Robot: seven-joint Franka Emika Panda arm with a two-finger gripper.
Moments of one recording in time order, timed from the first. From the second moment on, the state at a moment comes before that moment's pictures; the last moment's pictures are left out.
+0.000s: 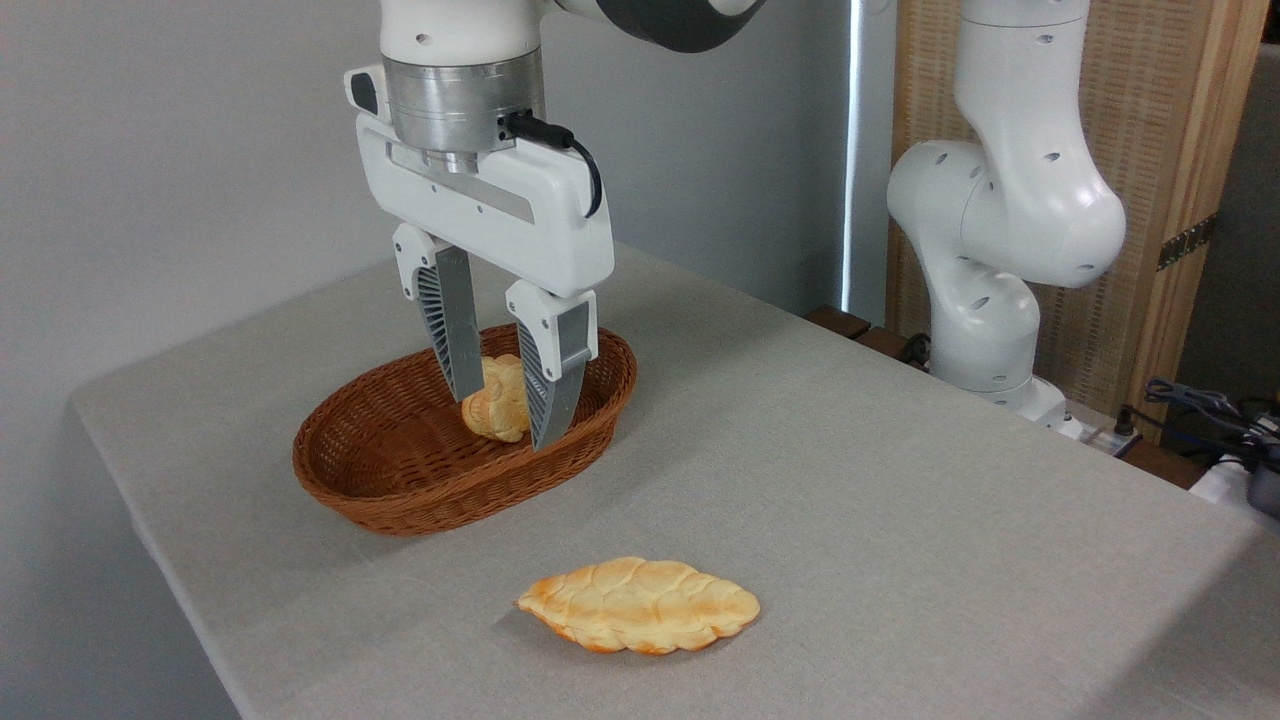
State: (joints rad) arm -0.08 -0.02 0.09 -1.72 -0.07 1.78 0.68
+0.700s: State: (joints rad) arm -0.07 -0.02 0.10 -1.72 -0.07 1.78 0.89
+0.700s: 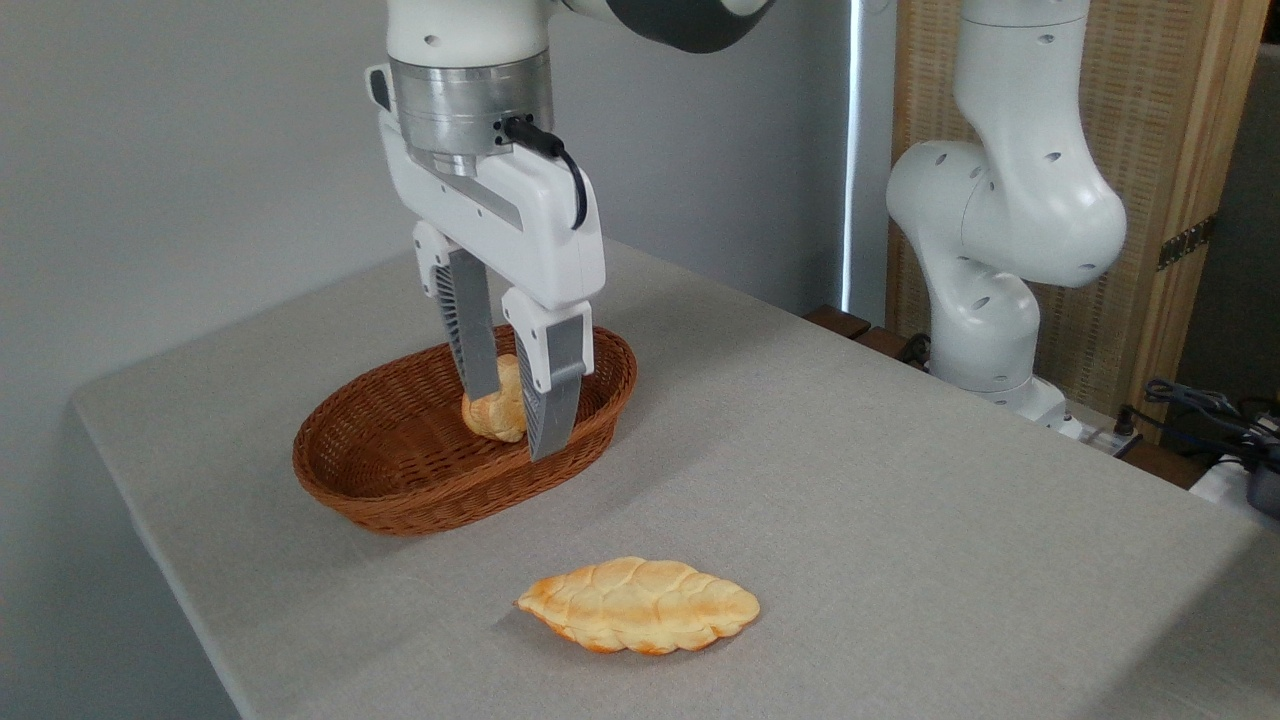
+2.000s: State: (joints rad) arm -0.05 0.03 0.18 -2.07 -0.03 2.04 1.50
